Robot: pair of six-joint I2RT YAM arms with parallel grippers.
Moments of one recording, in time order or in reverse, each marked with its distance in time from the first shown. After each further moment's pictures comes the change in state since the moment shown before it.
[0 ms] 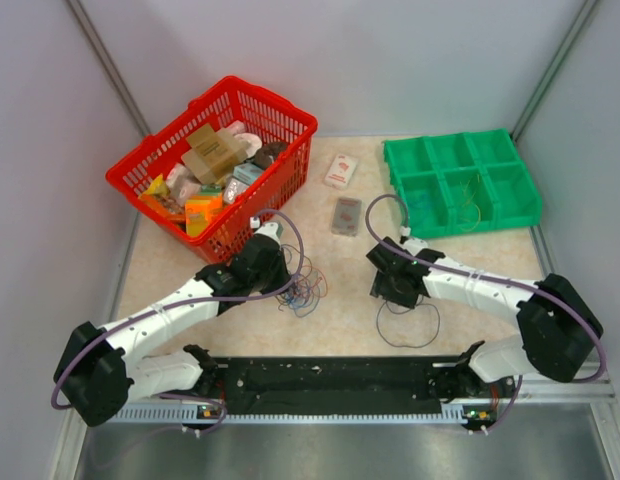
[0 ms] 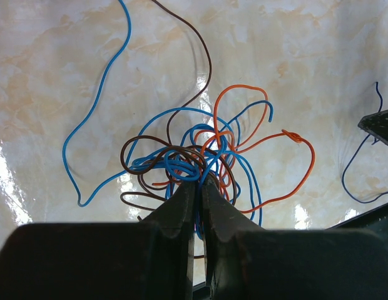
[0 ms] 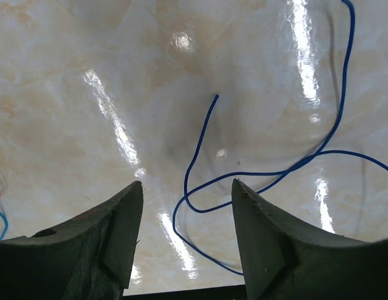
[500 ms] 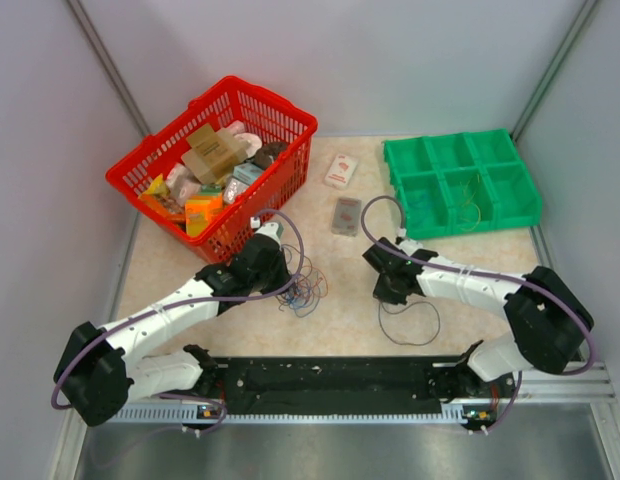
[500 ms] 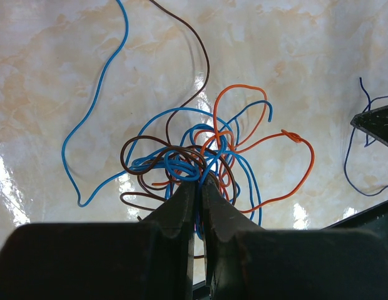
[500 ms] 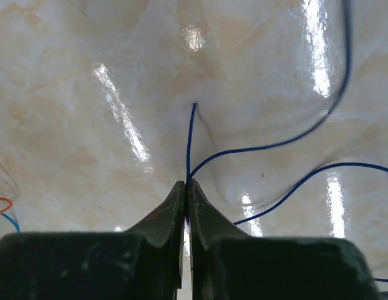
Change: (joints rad) left arm 0.000 0.000 0.000 0.002 0.008 0.000; right arm 0.000 0.074 -0.010 0.090 -0.041 0.031
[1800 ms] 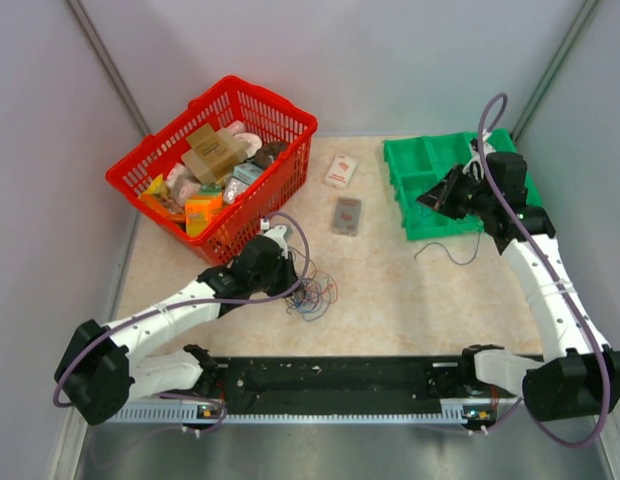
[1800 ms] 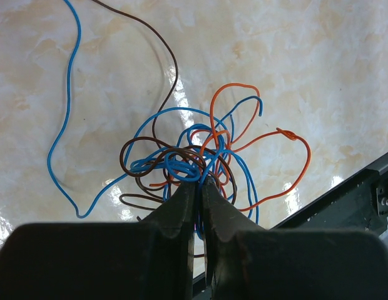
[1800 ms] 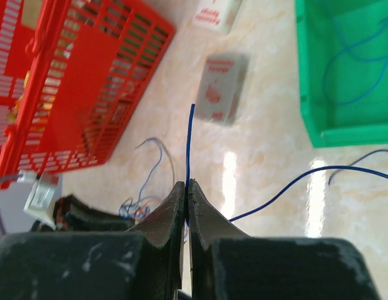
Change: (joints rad) left arm 0.001 0.000 -0.041 0.105 0.141 0.053; right arm -0.692 -0.257 0.412 0.046 -0.610 -0.552
